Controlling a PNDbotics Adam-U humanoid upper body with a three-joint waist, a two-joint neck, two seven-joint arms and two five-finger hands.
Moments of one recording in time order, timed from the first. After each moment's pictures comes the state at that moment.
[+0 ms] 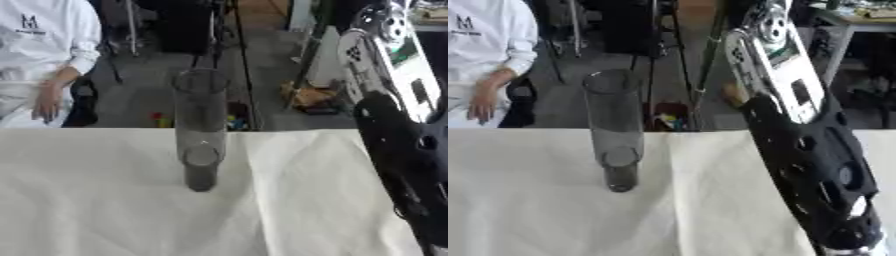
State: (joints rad) left arm -0.52 0.44 0.07 -1.98 0.08 -0.40 0.38; right arm -1.27 -0.57 0.07 -1.57 -0.40 0.10 -0.51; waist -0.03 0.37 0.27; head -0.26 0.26
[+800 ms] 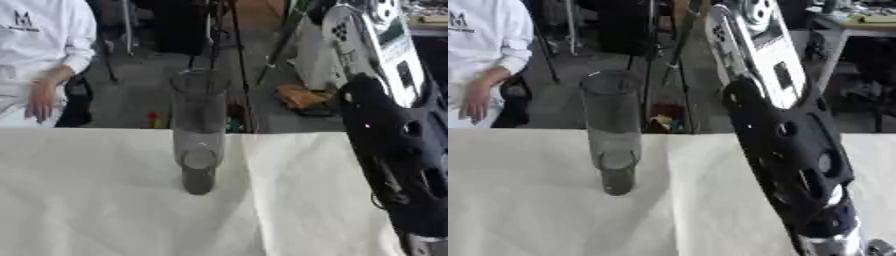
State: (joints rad) left arm -0.54 0.44 0.05 -1.98 0.08 -0.40 0.37; right arm -1.37 -0.53 0.06 -1.53 -0.40 -0.02 -0.54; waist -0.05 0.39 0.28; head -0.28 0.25
